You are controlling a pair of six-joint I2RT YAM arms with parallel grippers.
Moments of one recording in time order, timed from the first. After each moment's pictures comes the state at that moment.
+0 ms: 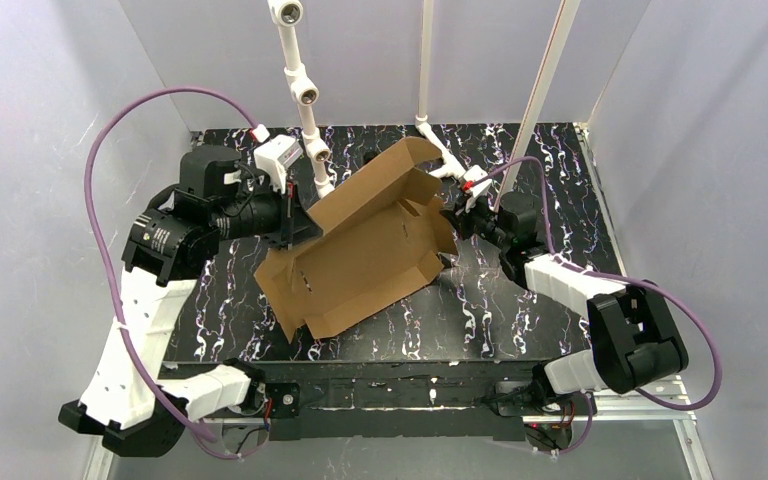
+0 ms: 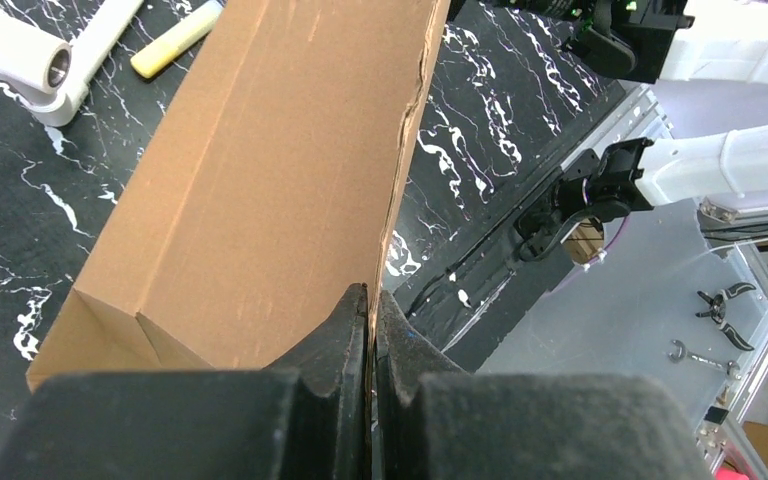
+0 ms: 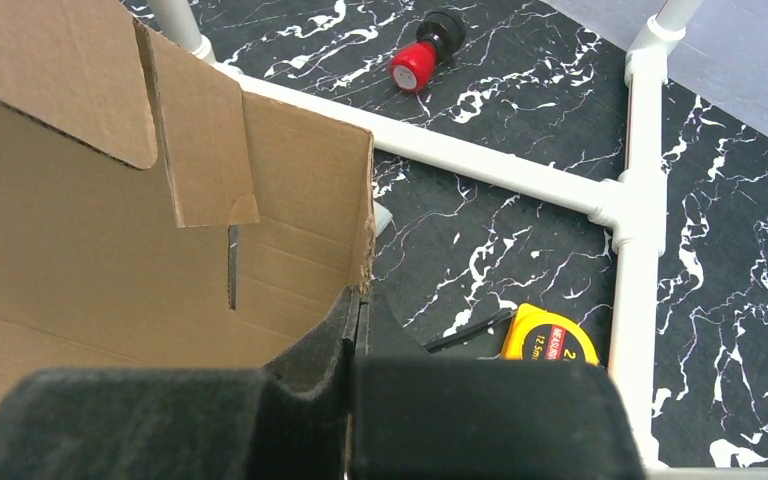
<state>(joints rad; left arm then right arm) -0.41 1.10 1.64 -1.15 0.45 -0.15 0.38 1.39 0.65 0.54 -0.41 -0.14</state>
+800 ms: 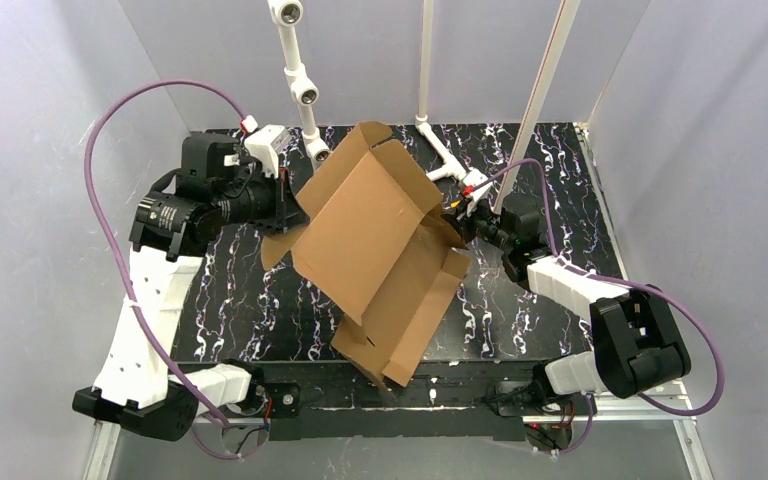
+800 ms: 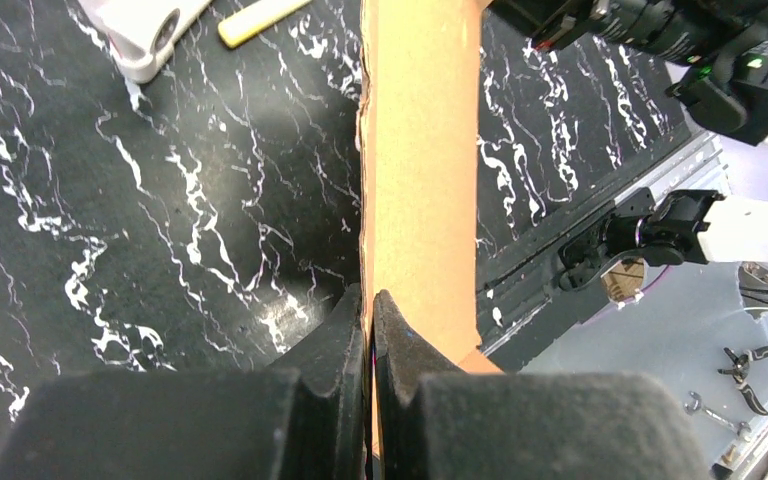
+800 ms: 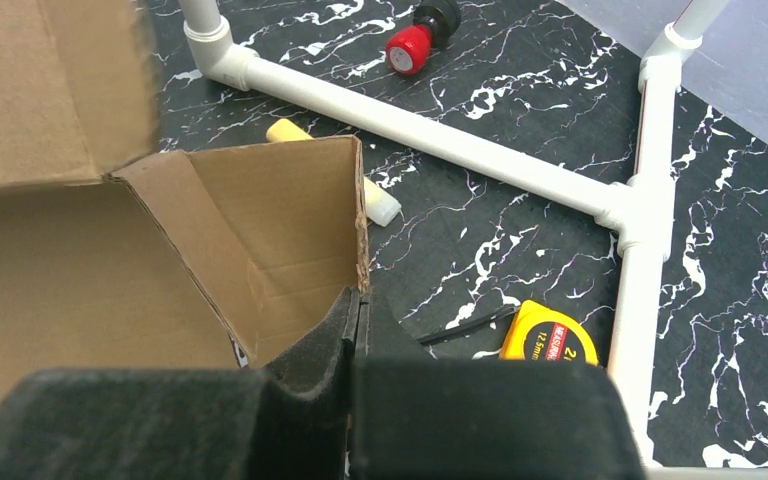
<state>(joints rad) -0.31 1.19 1.69 -1.20 0.41 -0.14 0.37 1.37 0.64 0.51 -0.46 -0.19</state>
